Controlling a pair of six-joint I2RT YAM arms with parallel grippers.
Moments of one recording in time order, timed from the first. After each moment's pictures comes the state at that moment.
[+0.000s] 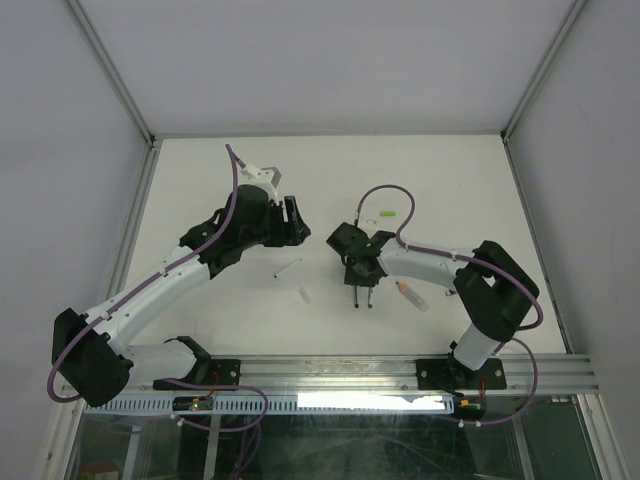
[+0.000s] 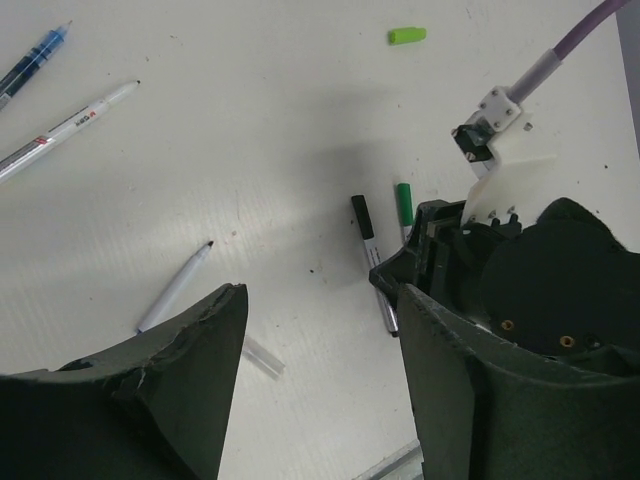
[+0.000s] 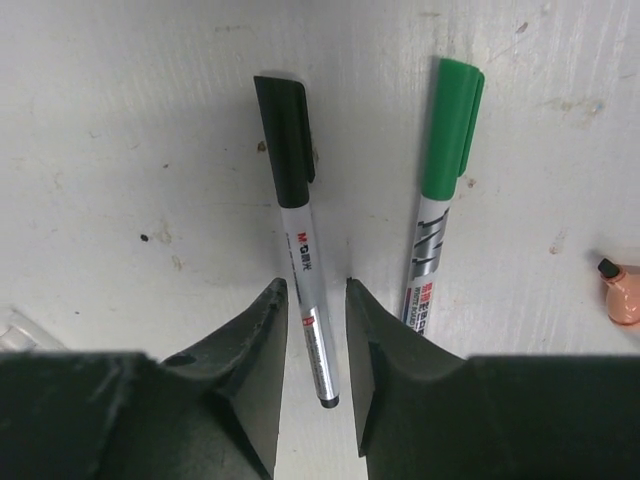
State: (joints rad) left arm -0.66 1.20 1.00 -0.38 -0.01 -0.58; right arm 0.87 1.68 1.01 -0.62 0.30 0.91
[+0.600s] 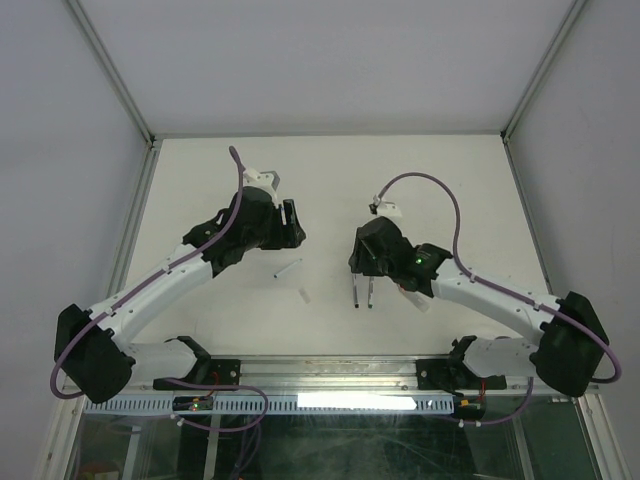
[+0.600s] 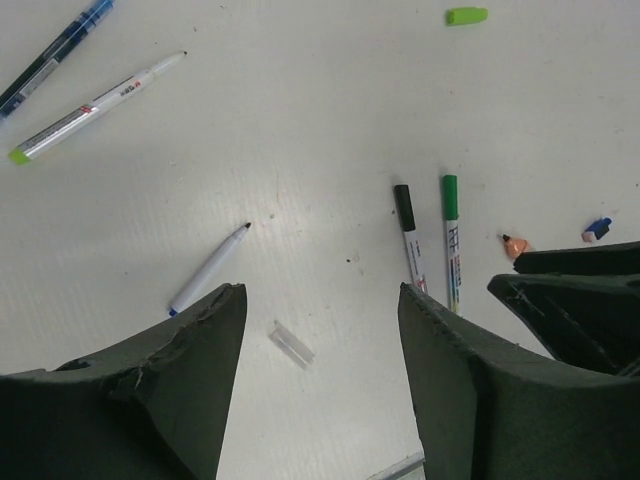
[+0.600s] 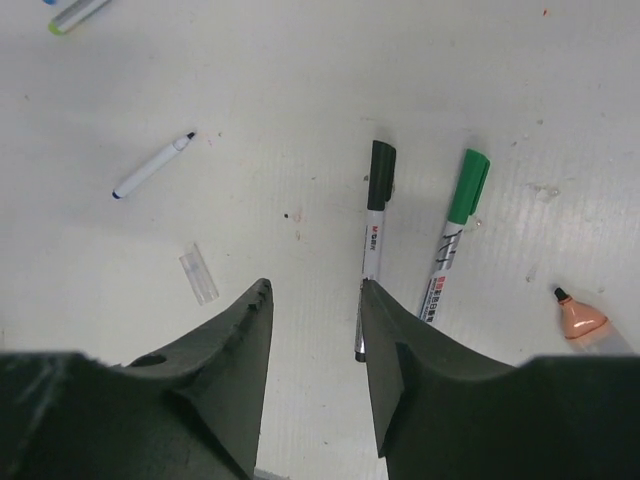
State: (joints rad) left arm -0.66 1.21 1.00 -0.43 -0.07 -0.58; right arm 0.87 1.26 0.88 -0.47 0.30 0.76
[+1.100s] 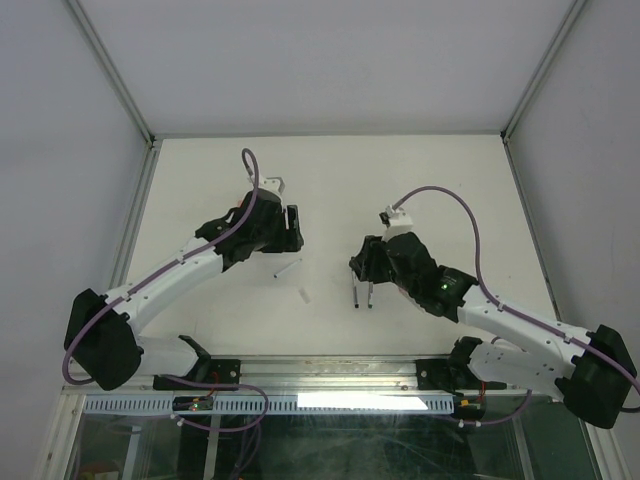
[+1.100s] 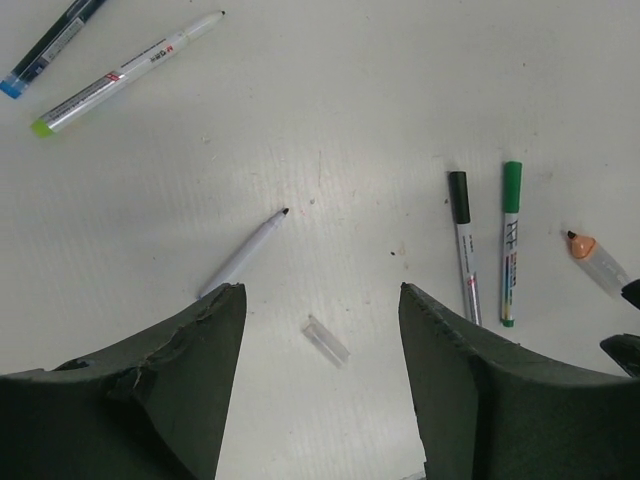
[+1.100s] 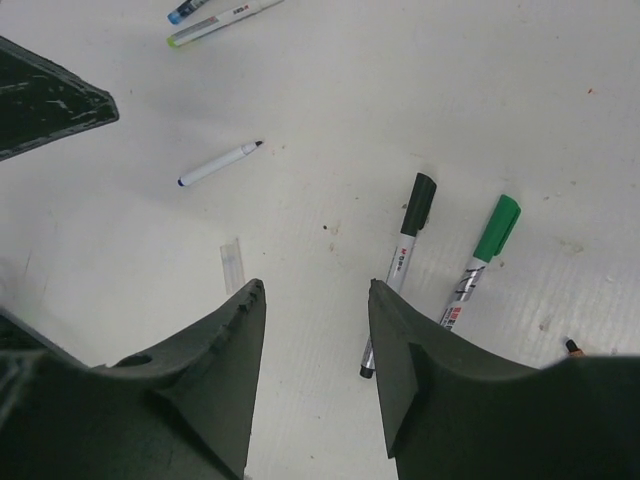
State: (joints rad) left arm -0.66 1.29 1.00 -0.47 -0.11 -0.57; right arm 0.87 1.00 0.64 -0.20 0.24 0.60
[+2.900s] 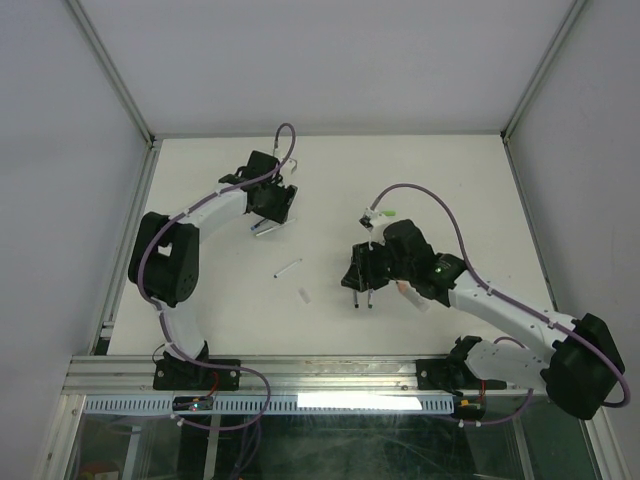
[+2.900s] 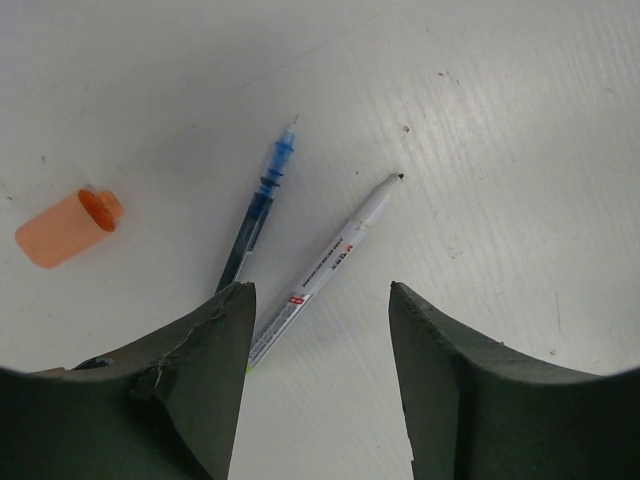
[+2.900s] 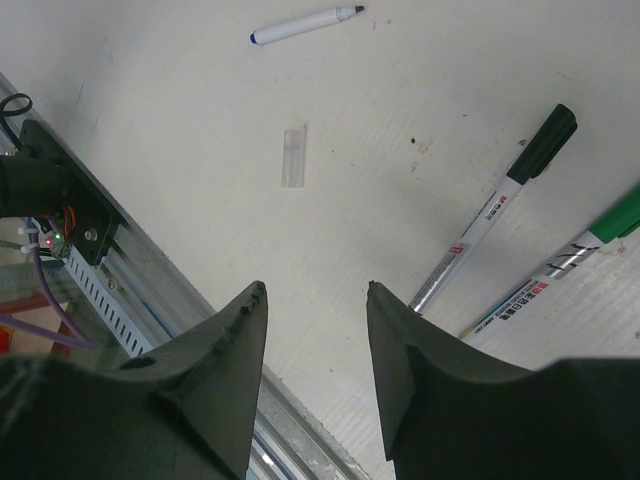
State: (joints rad) left arm -0.39 1.84 1.34 -0.42 0.03 0.05; right arm 0.76 1.09 0.70 -0.29 -0.26 0.44
